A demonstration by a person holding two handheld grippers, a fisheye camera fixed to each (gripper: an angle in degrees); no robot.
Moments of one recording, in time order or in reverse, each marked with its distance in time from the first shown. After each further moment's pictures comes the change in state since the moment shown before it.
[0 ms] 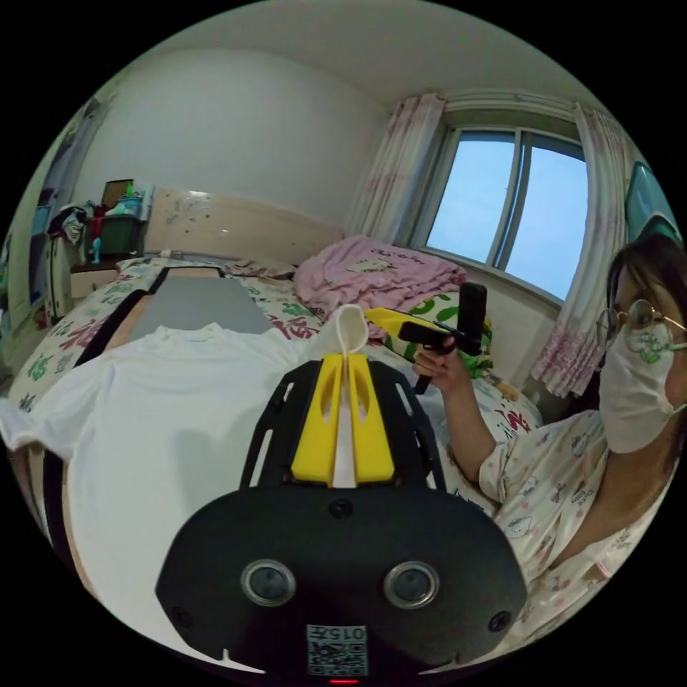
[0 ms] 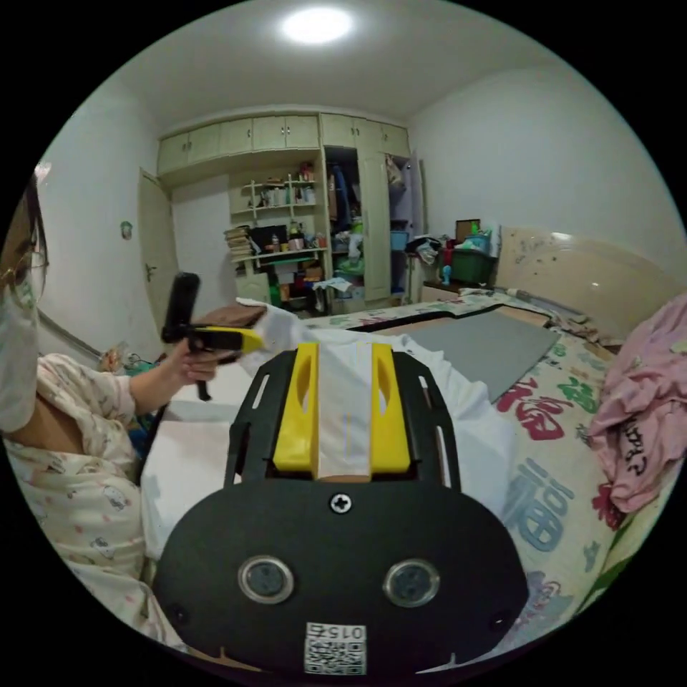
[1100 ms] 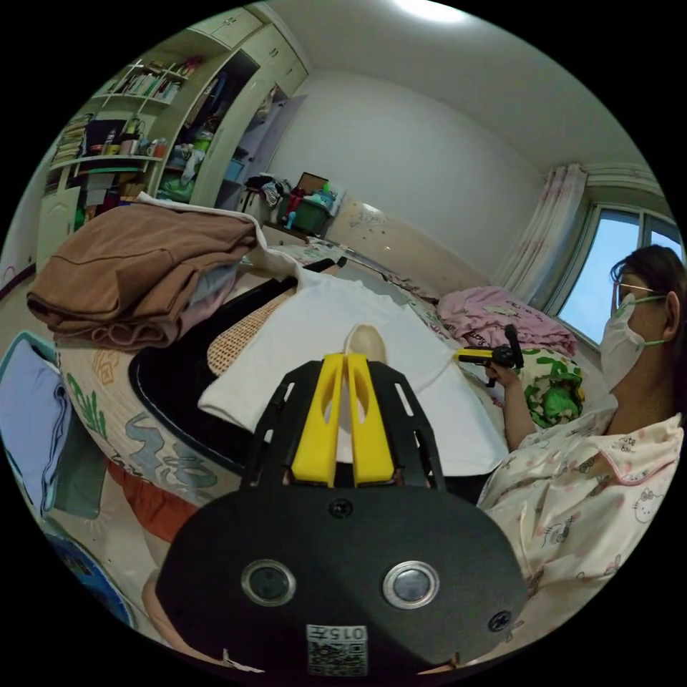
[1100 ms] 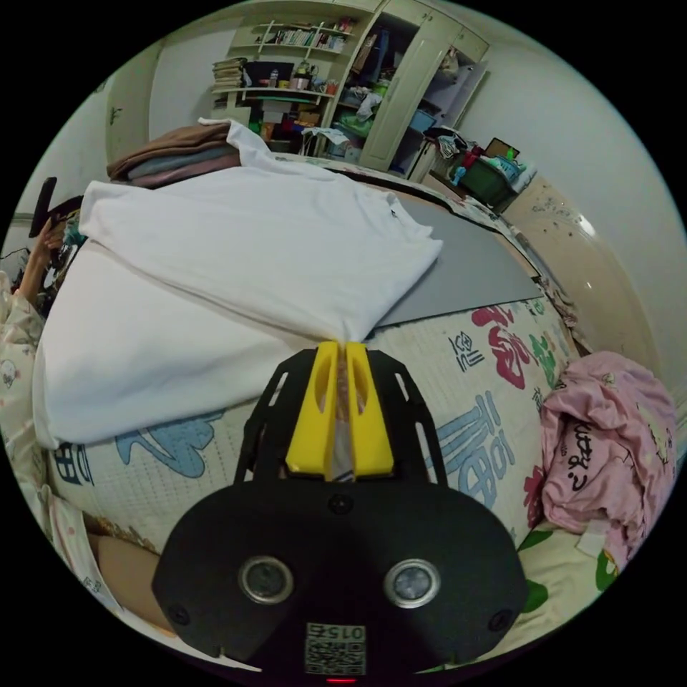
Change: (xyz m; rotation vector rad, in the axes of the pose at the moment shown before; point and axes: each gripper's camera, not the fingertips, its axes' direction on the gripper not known) left arm 0.102 0.334 -0.031 0.133 -0.500 -0.415; right arm 0.015 0.014 0.340 -0.559 0.160 -0.250
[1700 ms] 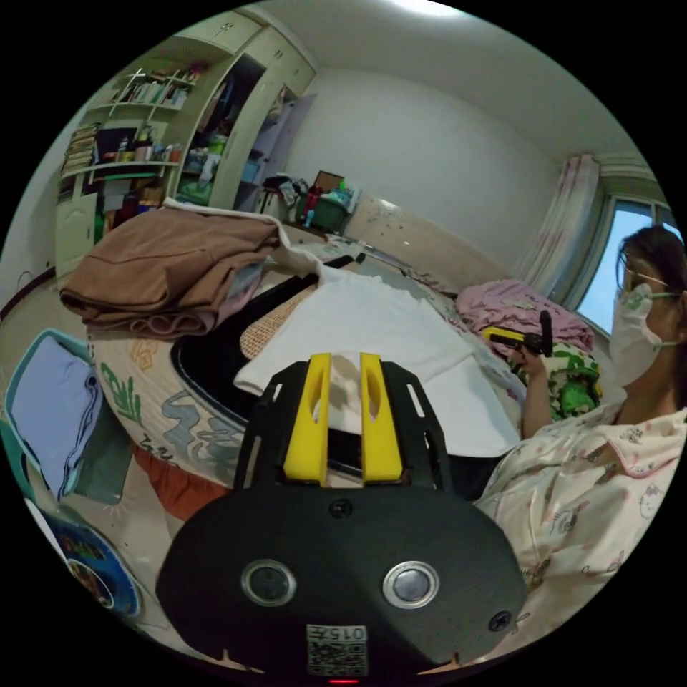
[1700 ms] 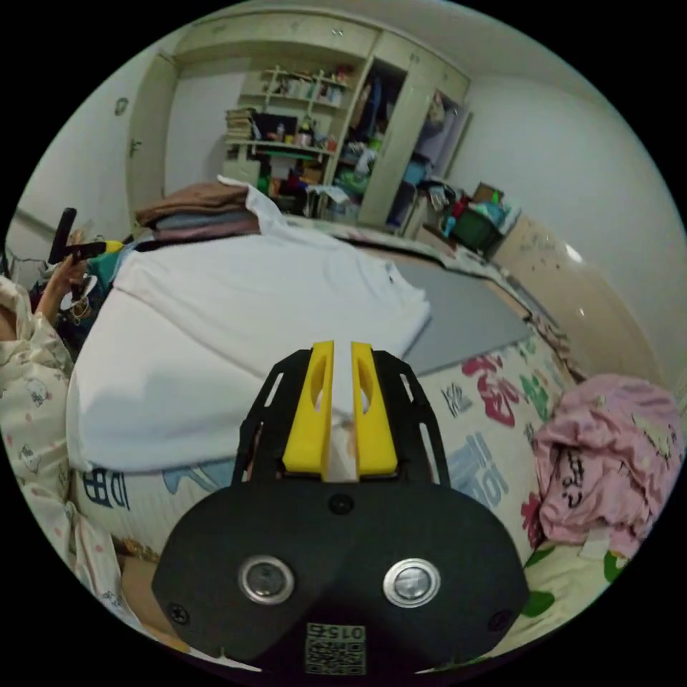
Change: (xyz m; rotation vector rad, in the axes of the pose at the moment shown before) left arm 0.042 0.017 0.039 -0.018 -0.074 0.038; right arm -0.034 -0.086 0.008 0.291 -0.035 -0.023
